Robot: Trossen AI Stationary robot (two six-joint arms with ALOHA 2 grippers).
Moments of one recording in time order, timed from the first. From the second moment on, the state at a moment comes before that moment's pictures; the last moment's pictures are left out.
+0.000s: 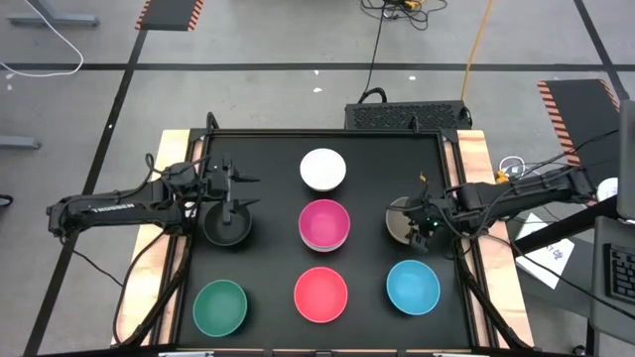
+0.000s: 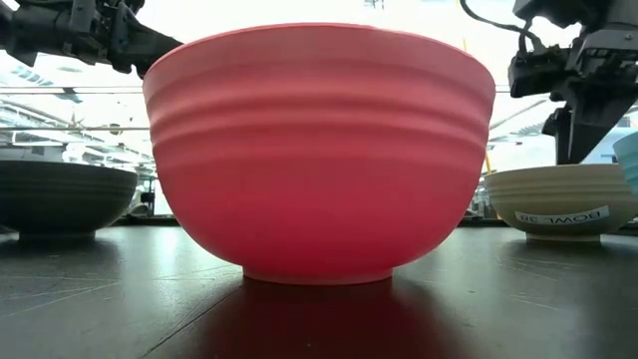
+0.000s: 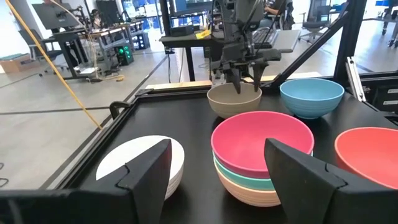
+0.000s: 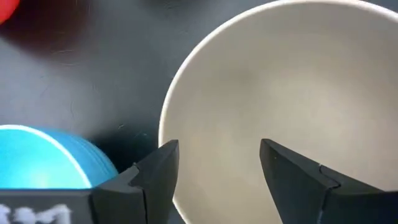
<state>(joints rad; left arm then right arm) 0.25 0.51 0.35 0.06 0.18 0.14 0.13 0.89 0.58 -0.84 -0.03 0.59</state>
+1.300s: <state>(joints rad) 0.25 0.51 0.35 0.05 0.18 0.12 0.12 1.06 0.59 -0.68 -0.01 0.42</state>
